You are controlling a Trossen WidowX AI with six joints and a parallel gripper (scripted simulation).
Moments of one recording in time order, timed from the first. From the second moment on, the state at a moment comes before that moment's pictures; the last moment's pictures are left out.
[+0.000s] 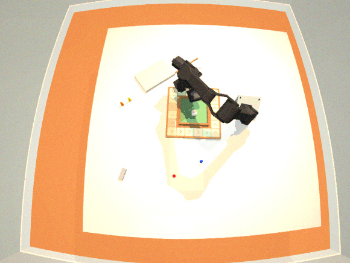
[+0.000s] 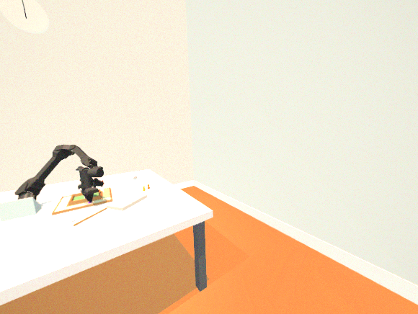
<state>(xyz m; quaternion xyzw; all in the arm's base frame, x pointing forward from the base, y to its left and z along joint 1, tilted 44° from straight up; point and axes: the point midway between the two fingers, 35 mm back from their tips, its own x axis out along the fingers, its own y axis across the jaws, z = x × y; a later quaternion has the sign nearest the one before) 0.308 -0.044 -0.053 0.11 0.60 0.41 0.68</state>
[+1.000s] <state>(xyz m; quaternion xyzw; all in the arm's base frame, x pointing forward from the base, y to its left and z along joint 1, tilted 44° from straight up) 0.318 -0.086 -0.011 0.11 0.61 0.40 0.68</state>
